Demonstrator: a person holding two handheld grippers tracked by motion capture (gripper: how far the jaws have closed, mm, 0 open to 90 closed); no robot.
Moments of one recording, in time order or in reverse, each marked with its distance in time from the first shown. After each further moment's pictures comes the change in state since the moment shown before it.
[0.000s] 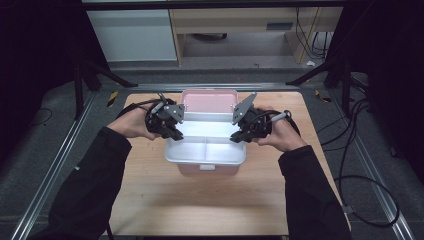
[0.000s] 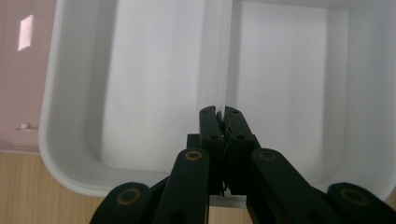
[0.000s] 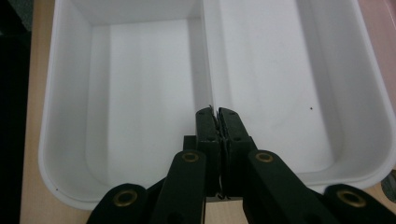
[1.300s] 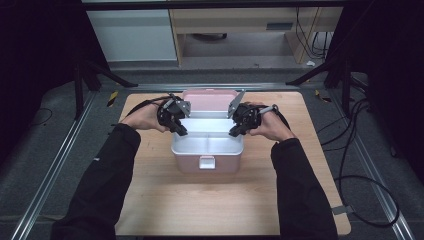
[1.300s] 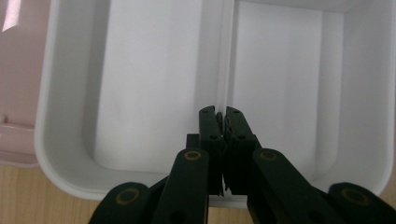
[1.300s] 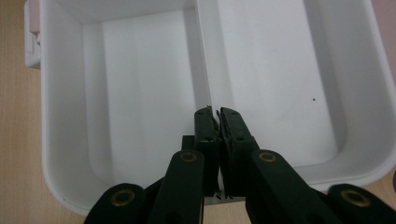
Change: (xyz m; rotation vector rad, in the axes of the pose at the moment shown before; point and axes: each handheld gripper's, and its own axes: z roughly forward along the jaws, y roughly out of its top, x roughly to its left) left arm 0.046 -0.014 0.053 0.032 -0.059 -0.061; right arm -0.053 -0.017 0.056 0.084 0.035 0.036
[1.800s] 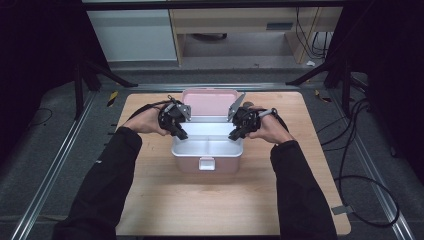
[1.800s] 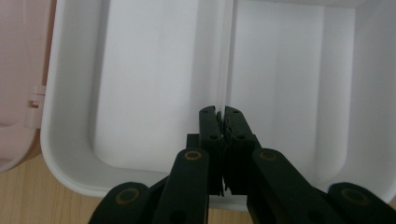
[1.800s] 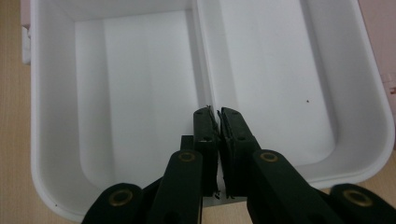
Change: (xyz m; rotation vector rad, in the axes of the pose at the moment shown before) left arm -0.001 -0.006 0.013 0.001 -0.021 -0.017; right arm 0.002 -0.007 0.011 -0.004 0.026 0.027
